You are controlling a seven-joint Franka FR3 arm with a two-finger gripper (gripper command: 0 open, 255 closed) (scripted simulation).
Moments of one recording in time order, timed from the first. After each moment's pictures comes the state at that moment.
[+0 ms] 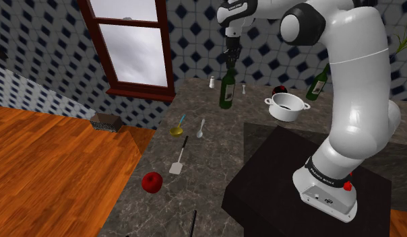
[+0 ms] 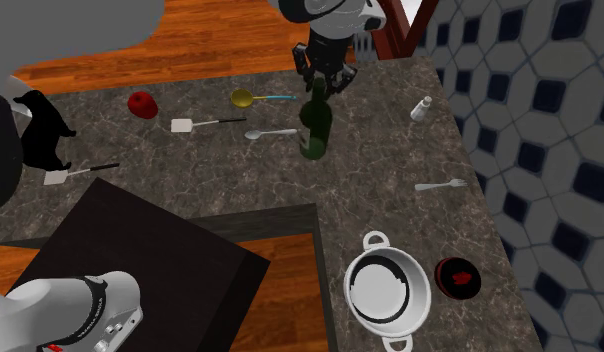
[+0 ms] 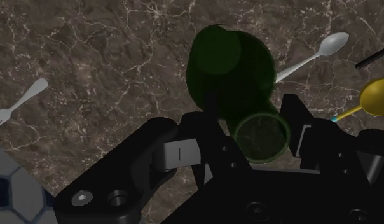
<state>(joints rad) -0.19 0.61 -0.31 -1.33 0.19 1.79 -0.42</state>
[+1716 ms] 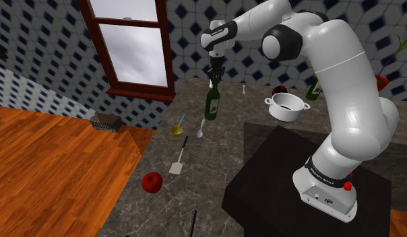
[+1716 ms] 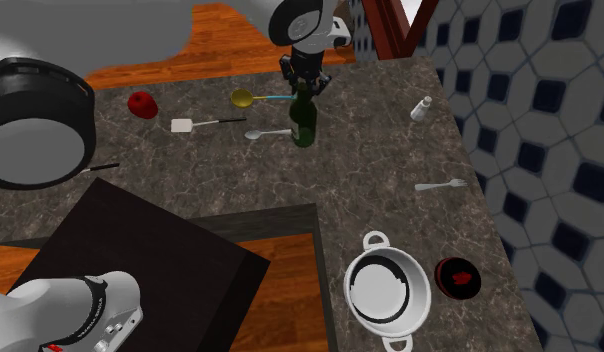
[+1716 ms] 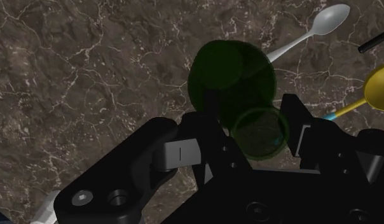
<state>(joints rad) -0.12 0.80 -0.26 -1.27 0.22 1.93 -0.32</state>
